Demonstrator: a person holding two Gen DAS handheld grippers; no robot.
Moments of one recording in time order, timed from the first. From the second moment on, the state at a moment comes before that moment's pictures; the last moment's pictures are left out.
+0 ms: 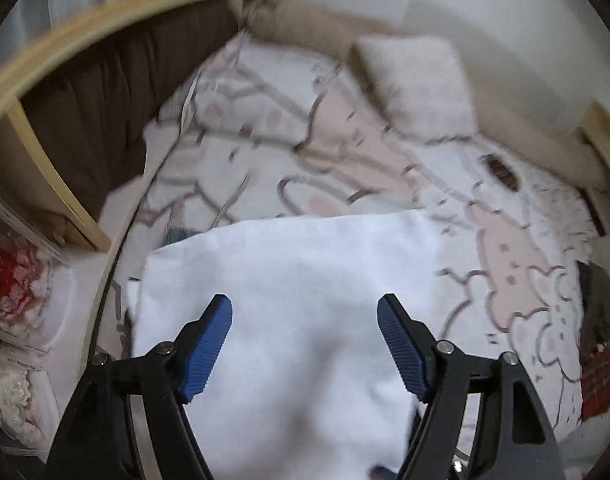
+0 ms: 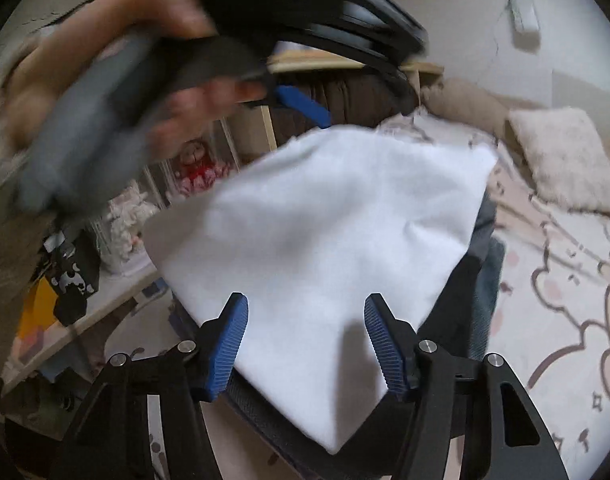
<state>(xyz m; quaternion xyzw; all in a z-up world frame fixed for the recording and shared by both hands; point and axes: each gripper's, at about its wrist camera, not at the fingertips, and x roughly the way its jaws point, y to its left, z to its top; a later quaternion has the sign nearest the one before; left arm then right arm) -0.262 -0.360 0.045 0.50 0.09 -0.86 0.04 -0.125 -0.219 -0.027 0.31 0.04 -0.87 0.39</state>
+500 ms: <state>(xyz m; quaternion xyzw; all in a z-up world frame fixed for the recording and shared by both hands) -0.233 -0.394 0.040 0.44 0.15 -0.88 0.02 -0.152 -0.192 -0.030 0.34 -0.01 -0.82 0.45</state>
